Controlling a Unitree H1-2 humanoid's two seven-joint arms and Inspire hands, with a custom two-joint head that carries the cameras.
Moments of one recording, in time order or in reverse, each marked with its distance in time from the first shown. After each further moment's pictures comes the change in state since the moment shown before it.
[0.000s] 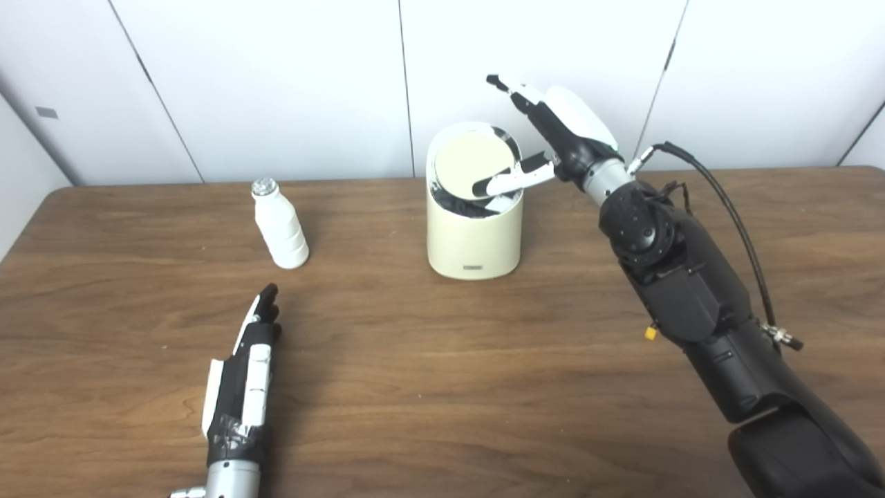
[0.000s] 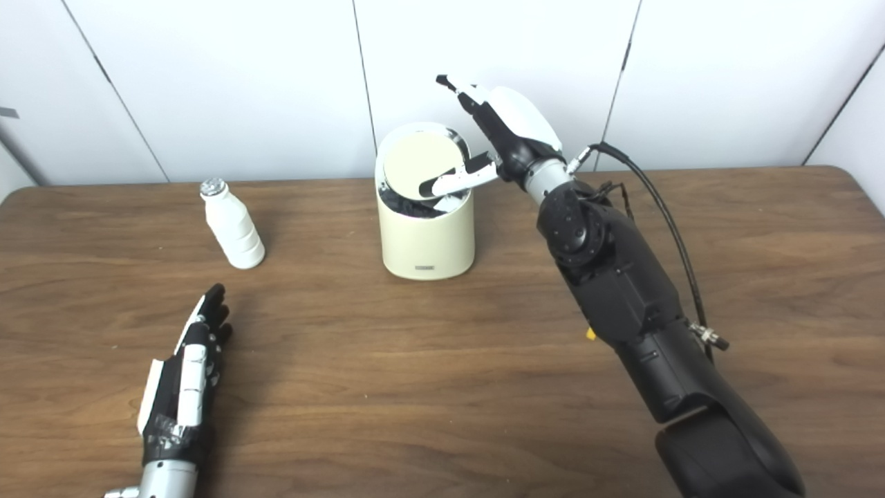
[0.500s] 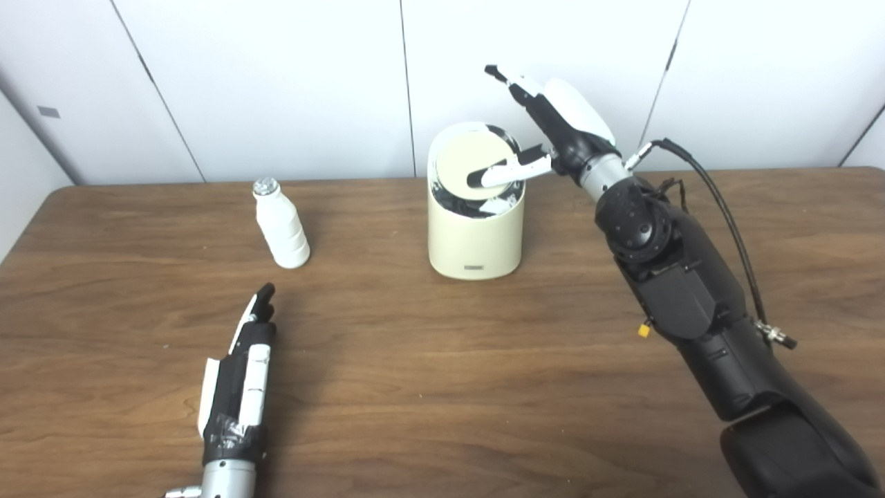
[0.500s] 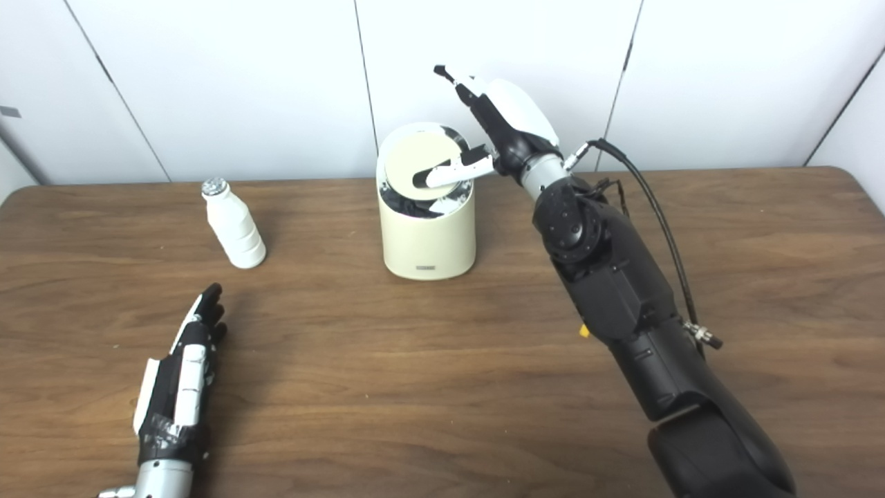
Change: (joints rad) left arm -0.002 0.004 0.008 0.004 0.009 -0.005 -0.001; right arm -0.005 0.017 -0.016 -0.004 0.012 0.020 -0.006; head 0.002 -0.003
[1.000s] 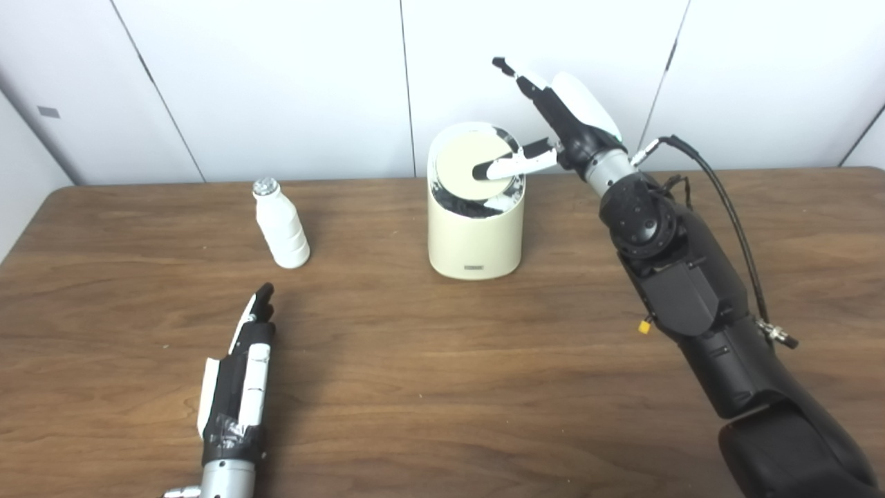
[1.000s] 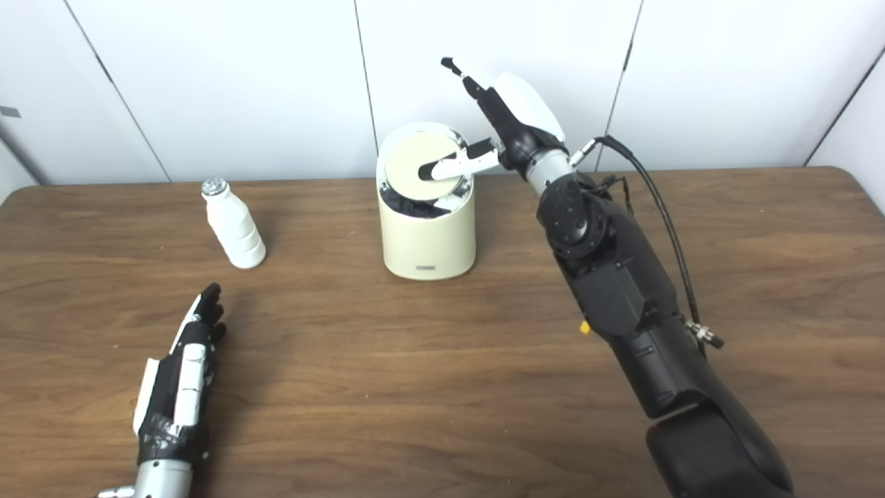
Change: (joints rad) left arm -0.004 0.005 0.001 0.002 0.019 -0.005 0.000; right arm -0.005 0.007 -0.029 -0.003 0.003 0.005 -0.005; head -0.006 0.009
